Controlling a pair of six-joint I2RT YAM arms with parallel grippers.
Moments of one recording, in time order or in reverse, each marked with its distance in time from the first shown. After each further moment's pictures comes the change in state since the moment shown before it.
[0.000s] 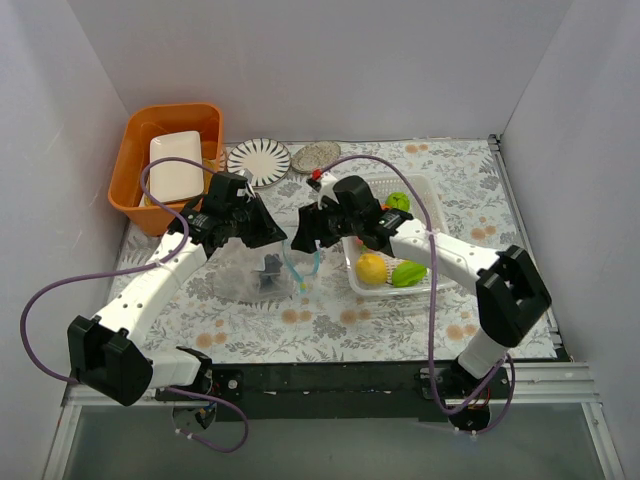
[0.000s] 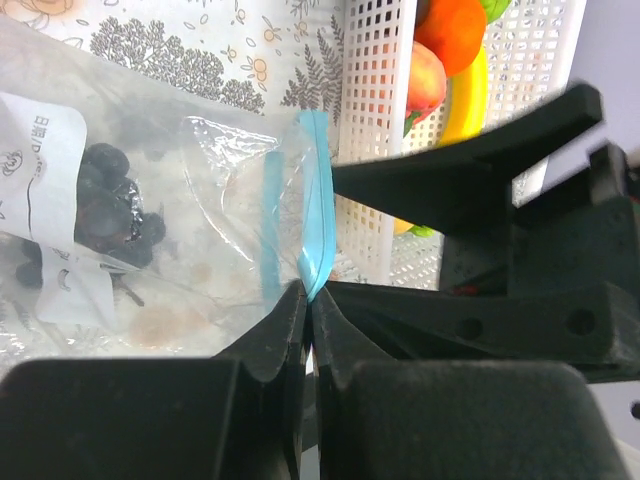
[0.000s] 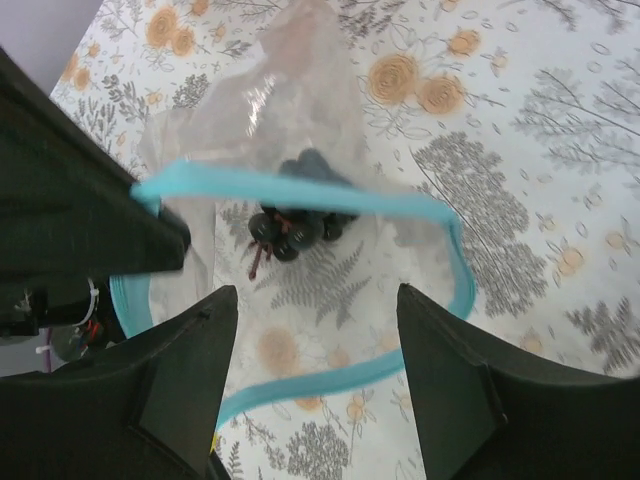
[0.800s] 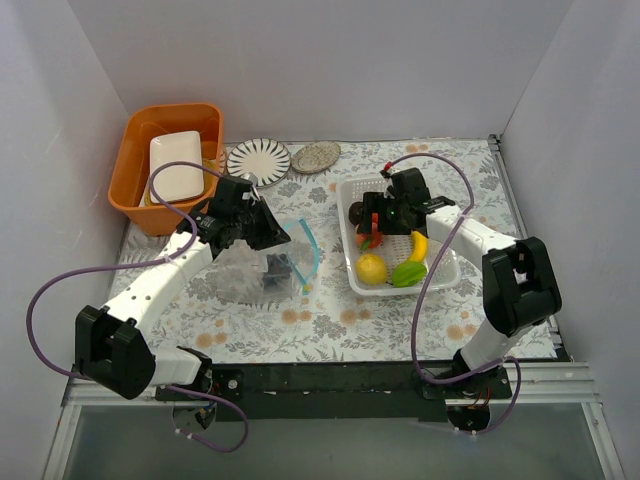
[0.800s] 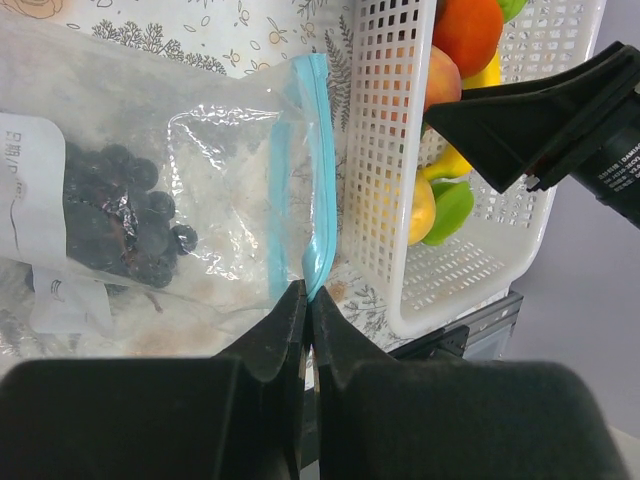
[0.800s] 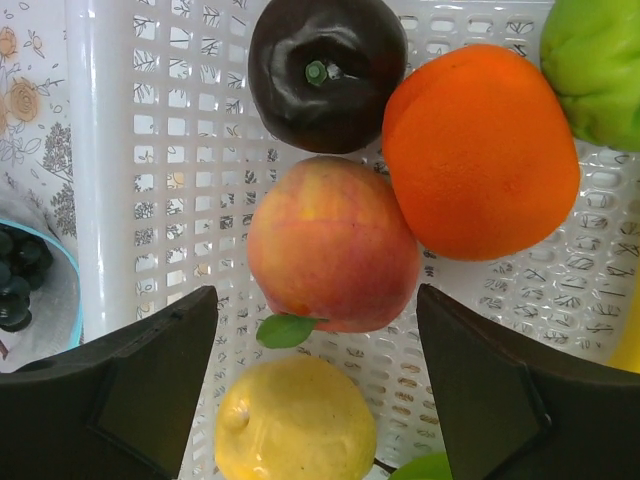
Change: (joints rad) left arm 0.000 0.036 -0.052 0.088 0.003 -0.002; right arm -0.378 -0.034 -0.139 -0.195 0.183 0.009
